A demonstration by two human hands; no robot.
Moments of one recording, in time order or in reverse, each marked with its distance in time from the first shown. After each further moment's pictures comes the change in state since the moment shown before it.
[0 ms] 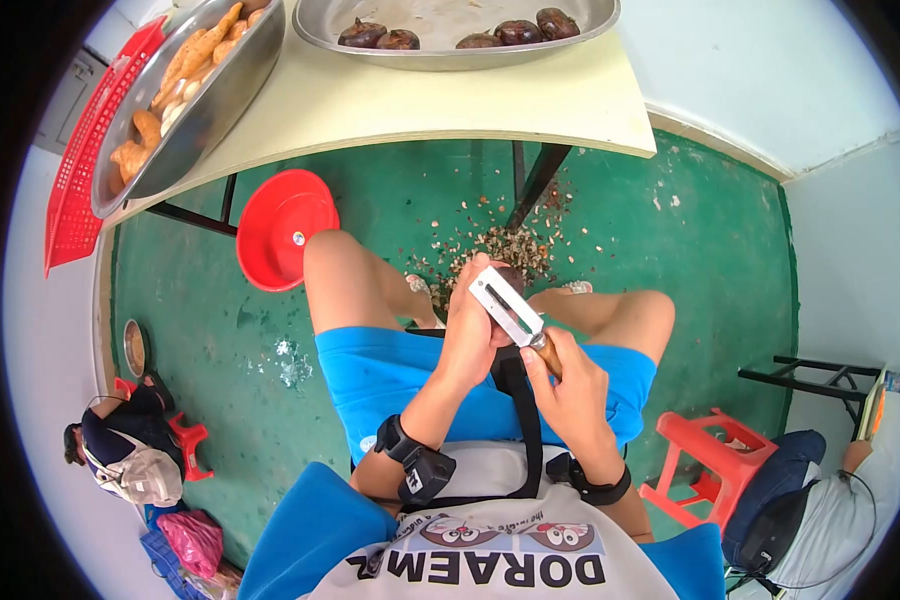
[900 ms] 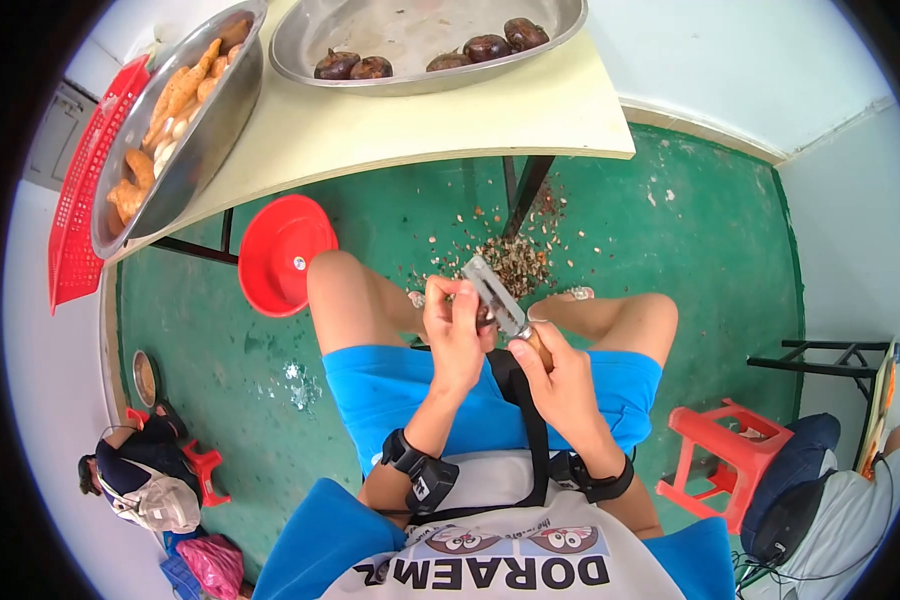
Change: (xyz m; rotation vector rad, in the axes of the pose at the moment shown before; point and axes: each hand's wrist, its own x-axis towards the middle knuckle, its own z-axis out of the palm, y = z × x) left_hand 0.005 -0.011 -0.014 0.078 -0.007 0.357; right_hand 0.016 -0.003 0.004 0.302 -0.108 0.191
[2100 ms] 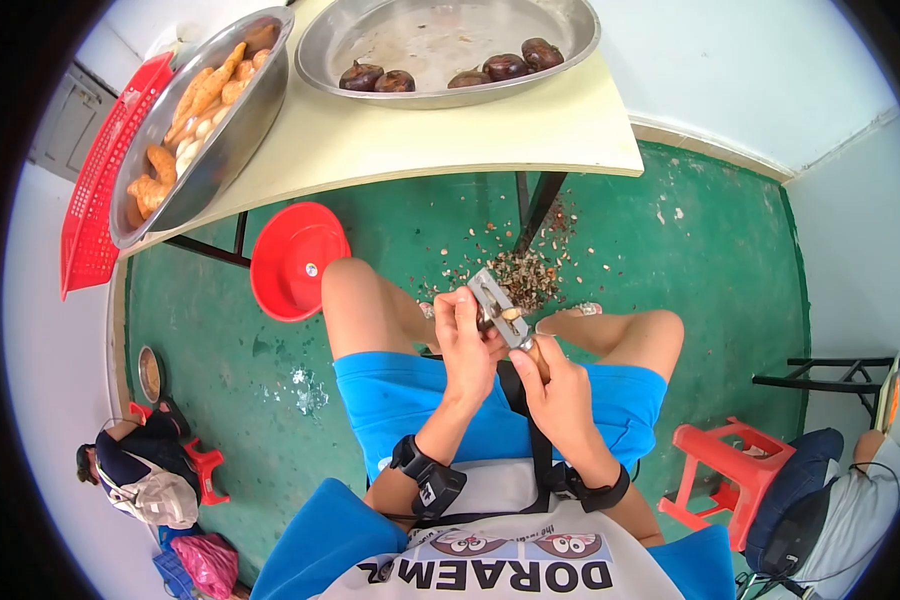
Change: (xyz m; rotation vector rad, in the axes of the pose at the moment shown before) left_hand -0.003 0.004 0.006 -0.064 0.153 -0.049; right_hand -0.004 0.005 0.016 -0.110 0.076 -0.076
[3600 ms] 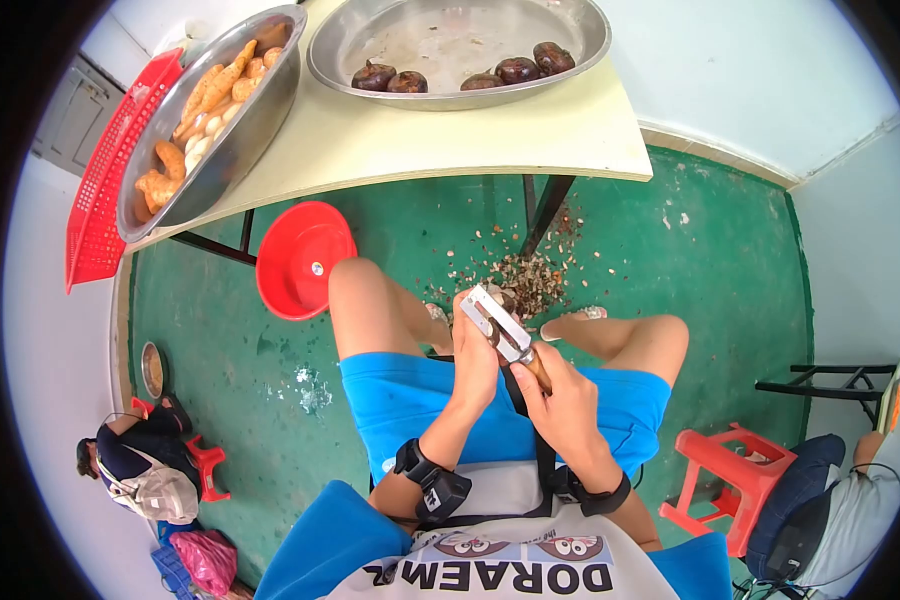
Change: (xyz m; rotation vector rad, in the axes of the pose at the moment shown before) left_hand -0.003 -0.007 -0.005 0.184 0.000 -0.044; right_hand -0.006 -0.004 -0.001 -0.089 0.055 -0.150
